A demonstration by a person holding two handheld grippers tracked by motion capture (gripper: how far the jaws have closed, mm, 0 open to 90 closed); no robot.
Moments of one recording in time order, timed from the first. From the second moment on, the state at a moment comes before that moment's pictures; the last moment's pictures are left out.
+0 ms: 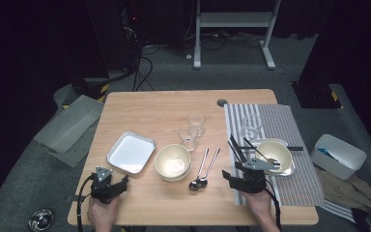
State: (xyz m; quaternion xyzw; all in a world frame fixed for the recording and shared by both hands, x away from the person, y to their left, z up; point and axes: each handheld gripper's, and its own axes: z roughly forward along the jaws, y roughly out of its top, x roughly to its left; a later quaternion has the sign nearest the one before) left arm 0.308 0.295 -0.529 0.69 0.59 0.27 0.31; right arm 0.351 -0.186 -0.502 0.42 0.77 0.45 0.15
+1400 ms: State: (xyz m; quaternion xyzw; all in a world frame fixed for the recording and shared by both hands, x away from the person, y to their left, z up) left arm 0.308 0.296 -0.529 0.70 0.59 0.27 0.31; right arm 0.362 -0.164 -0.525 0.42 0.82 0.34 0.20
